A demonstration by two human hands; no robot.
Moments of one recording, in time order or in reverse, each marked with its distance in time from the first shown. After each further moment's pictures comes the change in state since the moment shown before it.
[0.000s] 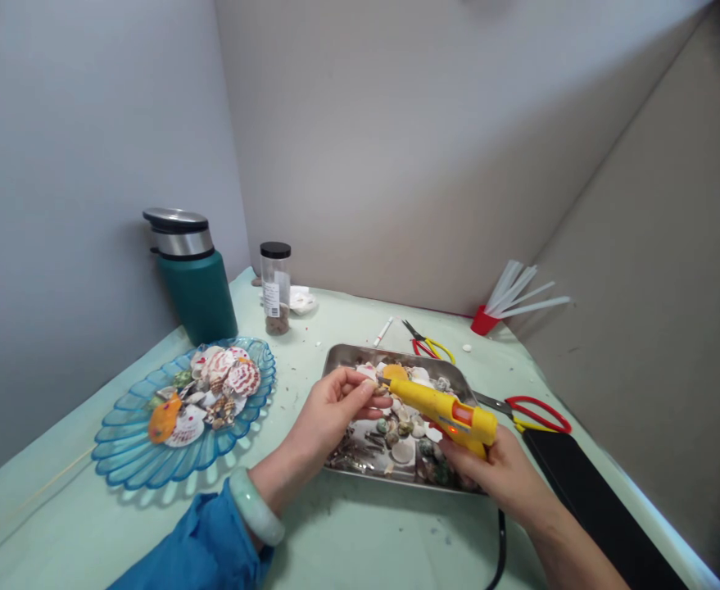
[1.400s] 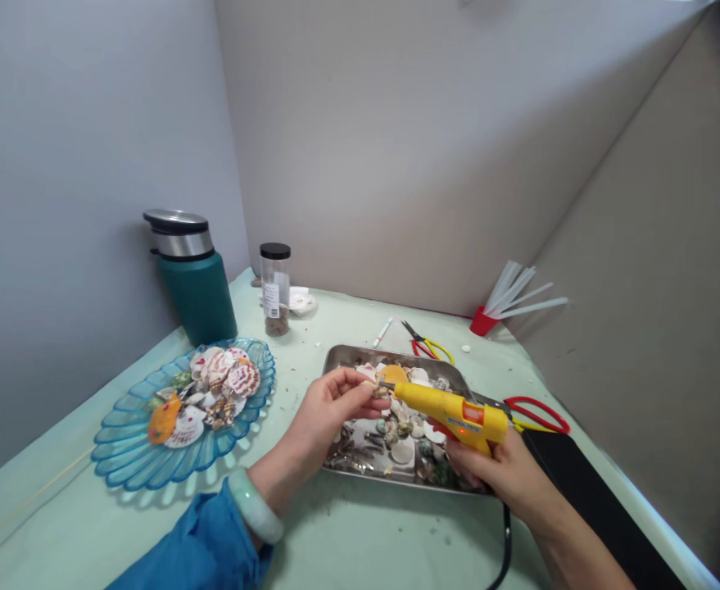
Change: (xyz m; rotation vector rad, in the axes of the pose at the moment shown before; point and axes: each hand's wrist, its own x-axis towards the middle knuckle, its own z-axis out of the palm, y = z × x) left_hand 0.001 0.000 -0.004 -0.027 -0.031 0.008; right_hand 0.002 0.011 -0.008 0.130 -0.052 0.046
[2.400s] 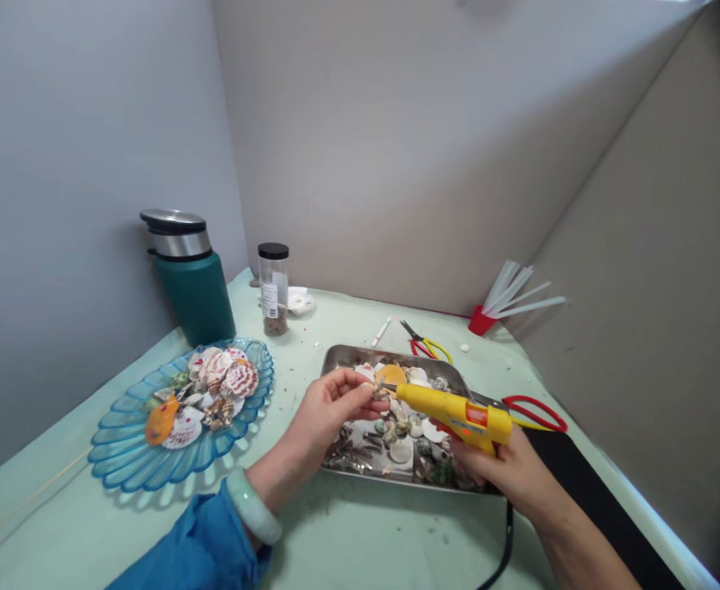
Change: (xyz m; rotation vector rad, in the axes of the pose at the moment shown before) left_hand -0.001 0.002 0.001 -0.007 0.001 -0.013; right_hand -0.003 -0.009 -0.006 -0.073 0.019 -0.014
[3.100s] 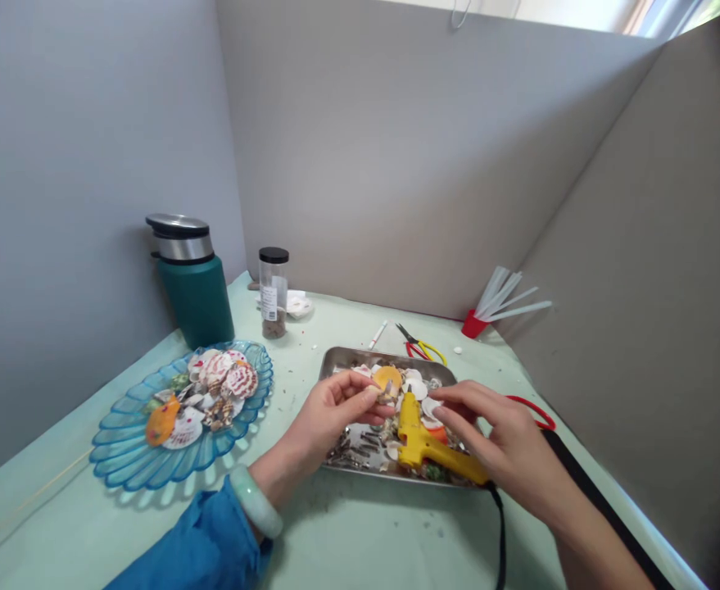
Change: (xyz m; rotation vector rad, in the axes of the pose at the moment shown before) left_hand -0.005 0.001 0.001 -0.013 -0.127 0.035; right_hand -0.001 -0.058 0.004 -0.645 0.163 -0.362
